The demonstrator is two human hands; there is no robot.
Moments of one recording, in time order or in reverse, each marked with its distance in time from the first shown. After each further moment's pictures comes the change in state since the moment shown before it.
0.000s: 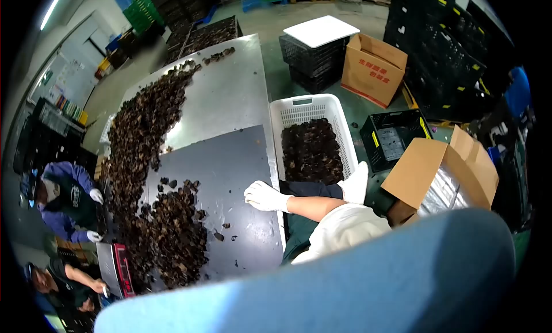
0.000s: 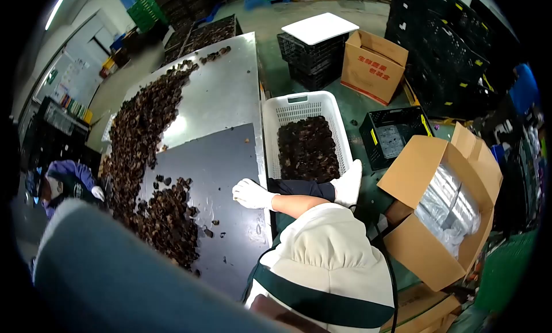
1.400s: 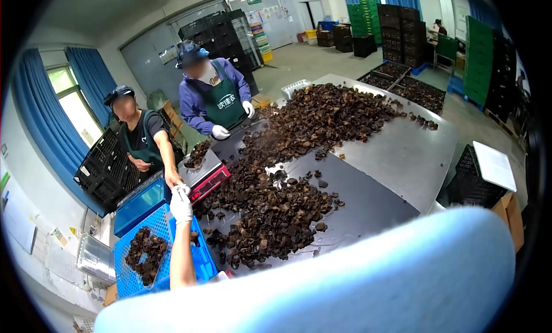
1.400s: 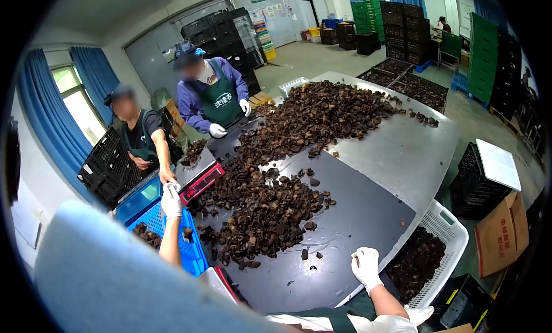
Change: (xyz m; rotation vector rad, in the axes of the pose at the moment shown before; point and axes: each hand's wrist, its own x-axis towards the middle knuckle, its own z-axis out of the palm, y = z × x) left_hand 0.044 -0.315 -0.158 0.462 0.631 -0.598; right_hand 0.025 -0.013 -0.013 0.131 -0.058 0.062
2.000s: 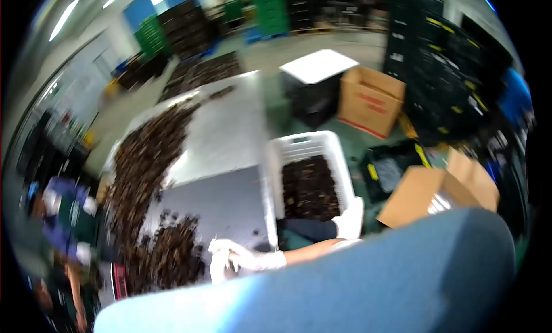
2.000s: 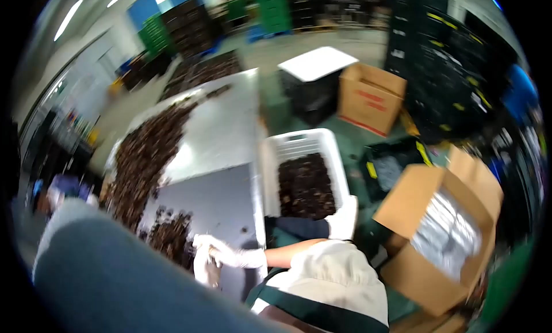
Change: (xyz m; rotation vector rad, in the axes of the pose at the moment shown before) left_hand -0.313 0.344 -0.002 -1.570 -1.501 -0.458; right_hand 0.020 -0.108 -0.051 1.105 0.042 0.225
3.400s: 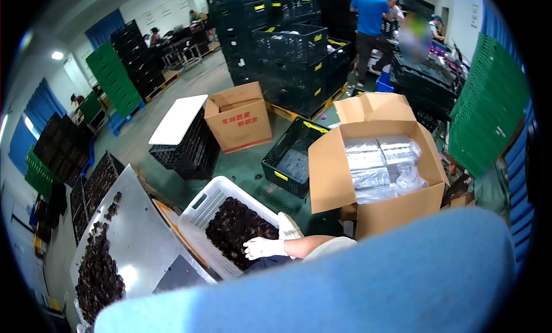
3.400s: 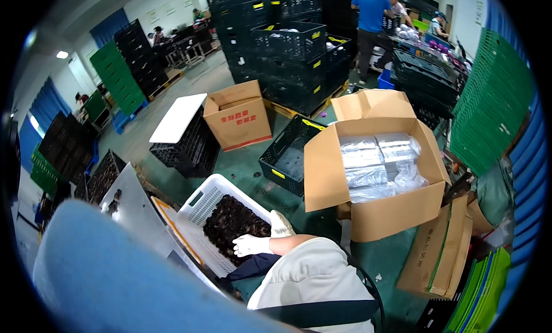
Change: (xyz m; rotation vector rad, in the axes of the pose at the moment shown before) left_hand 0.146 -0.099 0.154 0.317 -0.385 -0.387; right_hand -0.179 0.094 -0.268 1.201 0.811 0.215
